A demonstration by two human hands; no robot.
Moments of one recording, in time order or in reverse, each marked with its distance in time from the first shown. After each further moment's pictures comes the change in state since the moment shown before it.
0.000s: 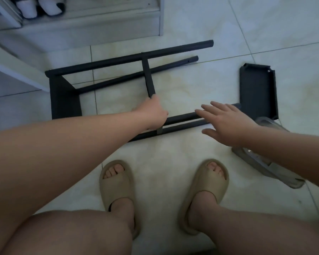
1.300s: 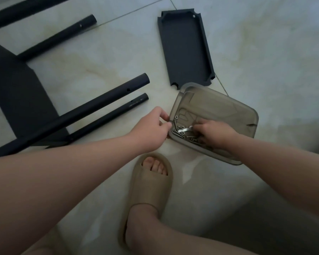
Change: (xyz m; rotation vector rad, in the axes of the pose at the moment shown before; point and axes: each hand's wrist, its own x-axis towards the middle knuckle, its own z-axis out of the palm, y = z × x) left_hand 0.047 0.171 0.219 -0.364 -0.318 0.258; right_hand -0.078 0.179 0.229 0.323 -0.235 0.324
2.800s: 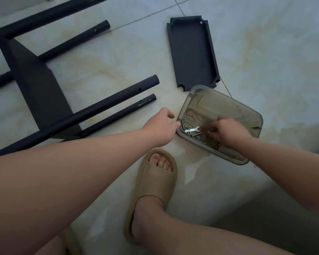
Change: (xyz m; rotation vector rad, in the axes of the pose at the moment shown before) left_hand -0.008 0.011 -0.002 0.062 -0.025 -0.108; right_hand -0.020 0.005 -0.007 0.136 0.110 0.251
